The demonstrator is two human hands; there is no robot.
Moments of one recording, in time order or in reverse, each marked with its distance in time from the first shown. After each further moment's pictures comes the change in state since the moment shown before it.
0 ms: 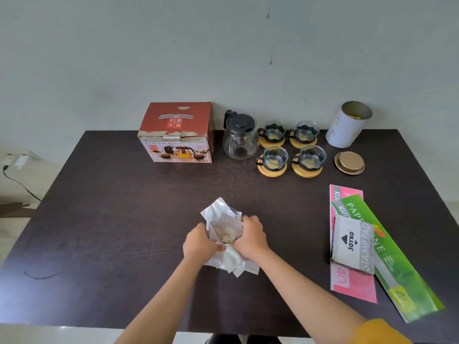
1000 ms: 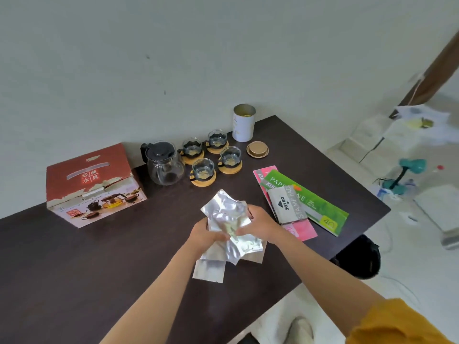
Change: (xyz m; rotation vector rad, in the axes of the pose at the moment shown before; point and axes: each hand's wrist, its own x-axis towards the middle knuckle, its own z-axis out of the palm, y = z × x) left_hand -0.012 0.093 -0.010 -0.314 -0.675 0.315; right_hand -0.069 0.041 -0.090 0.542 0.218 0.202
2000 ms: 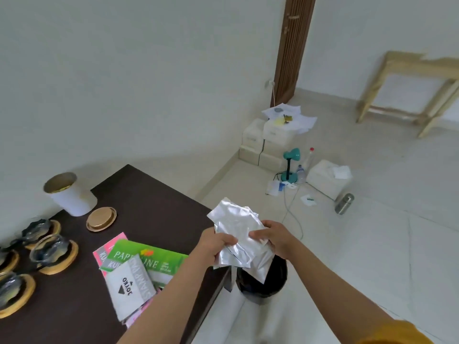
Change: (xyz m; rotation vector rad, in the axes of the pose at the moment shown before) left_hand 0.072 0.152 0.431 -0.015 -0.397 -0.024; right_hand -0.116 0.238 -0.359 0.917 0.437 0.213
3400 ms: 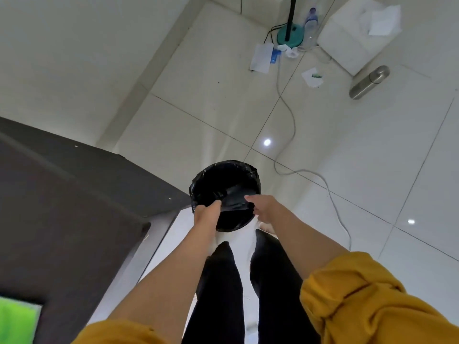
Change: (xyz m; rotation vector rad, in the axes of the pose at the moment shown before) left_hand 0.290 -0.217 0.138 0.210 0.487 -0.625; right_hand 0.239 0.205 -0.204 0.060 0.277 0.804
